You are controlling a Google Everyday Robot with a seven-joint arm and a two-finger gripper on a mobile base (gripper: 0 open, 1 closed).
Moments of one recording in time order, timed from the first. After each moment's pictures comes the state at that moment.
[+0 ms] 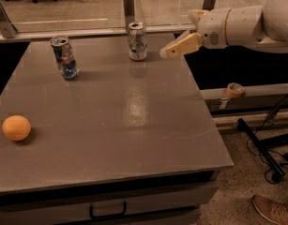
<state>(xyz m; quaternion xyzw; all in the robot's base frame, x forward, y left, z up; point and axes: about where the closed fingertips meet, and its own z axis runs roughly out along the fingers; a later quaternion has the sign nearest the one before) 0.675 -0.098 0.968 -0.45 0.67 0.22 0.55</state>
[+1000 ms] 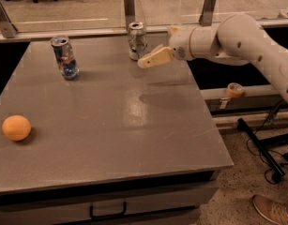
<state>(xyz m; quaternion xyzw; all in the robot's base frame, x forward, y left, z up) 0.729 -0.048 0.903 -0.43 0.69 0.20 0.54</state>
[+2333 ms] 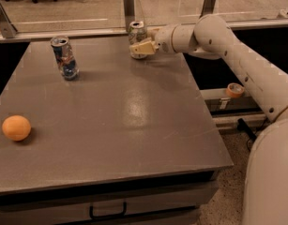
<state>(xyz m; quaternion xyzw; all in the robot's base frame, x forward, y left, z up) 0.807 -0.009 0.878 -0.43 0.68 0.21 0.56</state>
